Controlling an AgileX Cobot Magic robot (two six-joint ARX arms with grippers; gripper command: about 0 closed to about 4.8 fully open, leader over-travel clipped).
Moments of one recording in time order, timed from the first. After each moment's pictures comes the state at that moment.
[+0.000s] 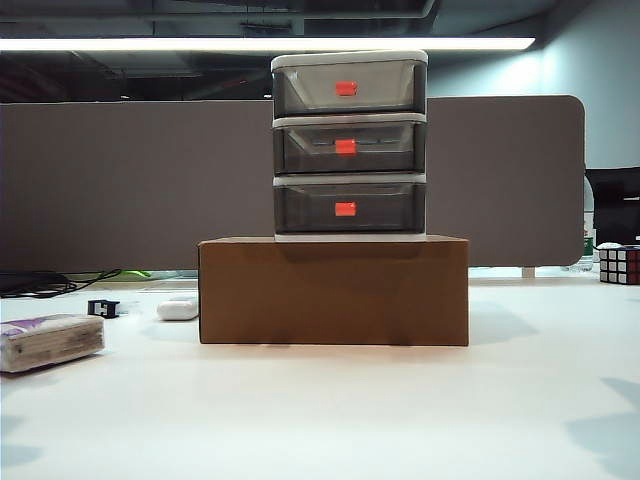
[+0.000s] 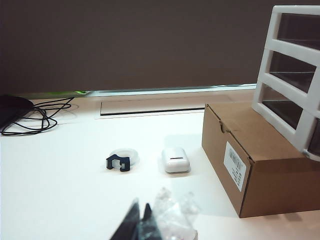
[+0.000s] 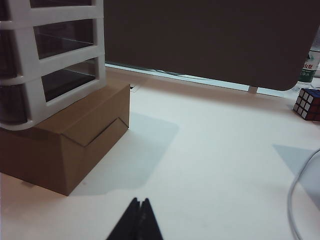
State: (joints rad) left arm -0.32 0.00 0.00 0.03 -0.12 0.00; right arm 0.13 0.00 0.01 -0.04 -0.06 -0.12
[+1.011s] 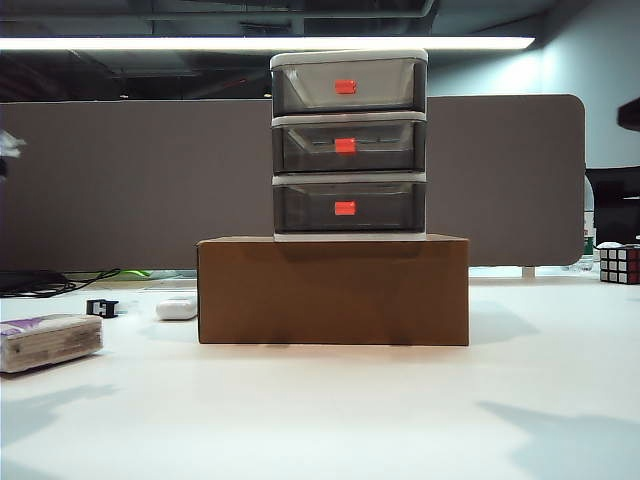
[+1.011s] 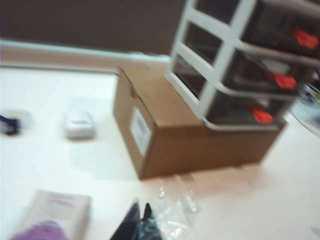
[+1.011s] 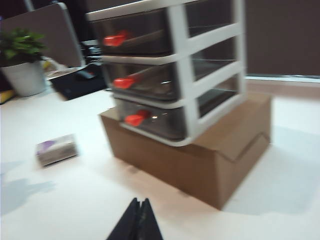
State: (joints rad) left arm -0.32 0.12 0.01 0.05 0.20 -0.21; right arm 0.26 0.00 0.01 0.02 -0.39 0.14
